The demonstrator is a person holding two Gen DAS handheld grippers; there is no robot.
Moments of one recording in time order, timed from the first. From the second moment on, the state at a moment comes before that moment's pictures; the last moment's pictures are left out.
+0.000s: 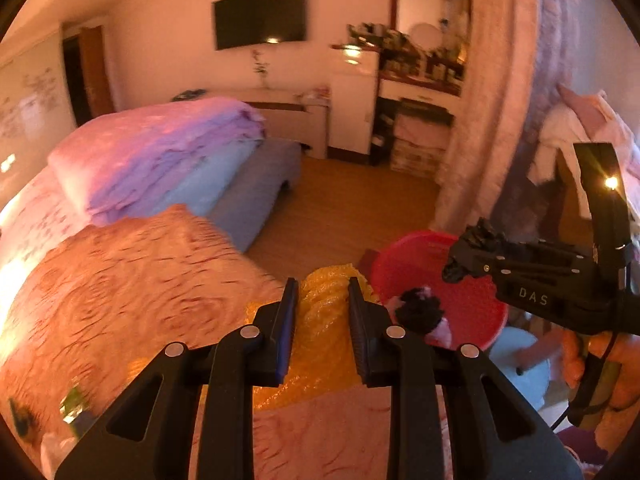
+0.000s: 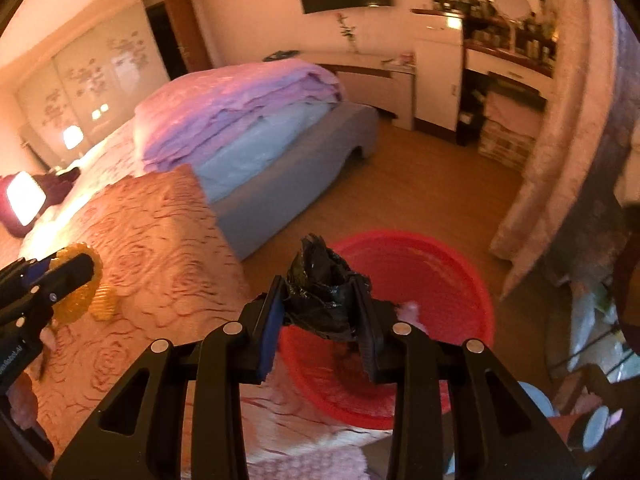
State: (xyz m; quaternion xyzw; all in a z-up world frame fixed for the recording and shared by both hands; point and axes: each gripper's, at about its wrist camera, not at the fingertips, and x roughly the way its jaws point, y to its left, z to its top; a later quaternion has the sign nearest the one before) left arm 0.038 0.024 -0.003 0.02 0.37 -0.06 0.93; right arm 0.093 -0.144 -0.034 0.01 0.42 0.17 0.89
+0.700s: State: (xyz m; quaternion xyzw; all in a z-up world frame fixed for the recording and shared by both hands) left arm 0.106 -0.057 -0.076 0.03 0.47 -0.17 0.87; right arm 0.108 -0.210 -0.087 0.07 0.49 0.11 0.86
